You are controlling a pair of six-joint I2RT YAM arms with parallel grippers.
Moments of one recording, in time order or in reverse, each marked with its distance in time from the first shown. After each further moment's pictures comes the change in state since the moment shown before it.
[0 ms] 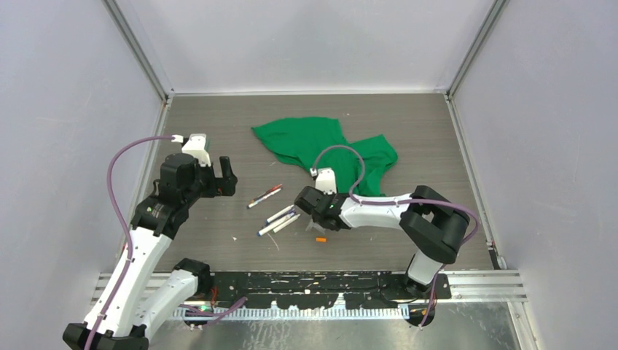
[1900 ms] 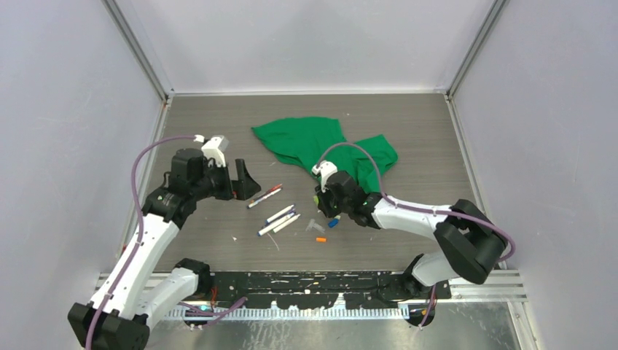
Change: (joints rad) left arm 0.000 0.078 -0.015 0.047 0.348 -0.100; right arm -0.209 -0.229 -0.235 0.364 -0.546 -0.572
